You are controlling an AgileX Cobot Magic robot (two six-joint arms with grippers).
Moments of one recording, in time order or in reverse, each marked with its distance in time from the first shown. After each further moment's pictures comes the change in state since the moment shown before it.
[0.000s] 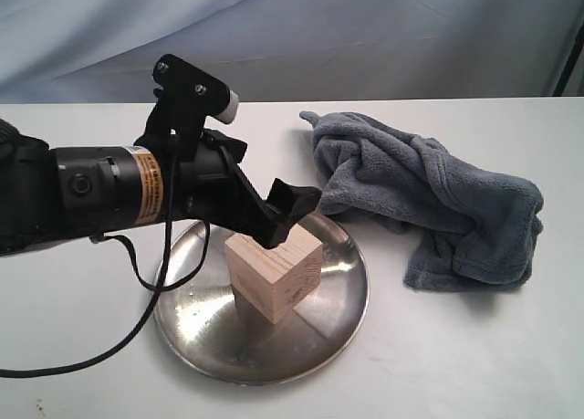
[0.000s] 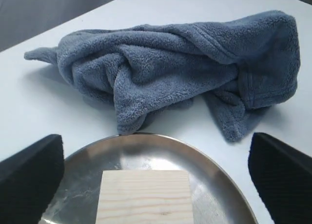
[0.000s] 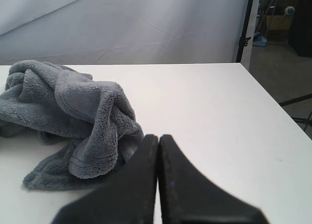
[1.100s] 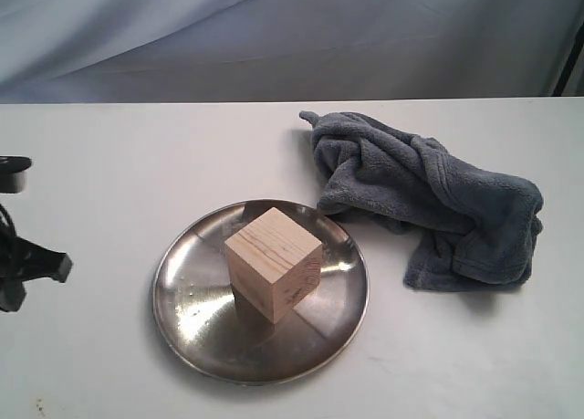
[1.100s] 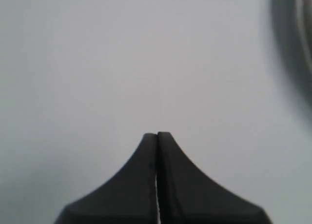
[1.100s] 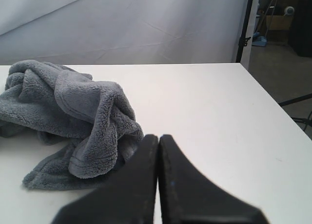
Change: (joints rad) left arm 0.516 -0.037 0.000 -0.904 1.023 0.802; right arm 0.000 0.000 0.000 0.000 0.000 0.000
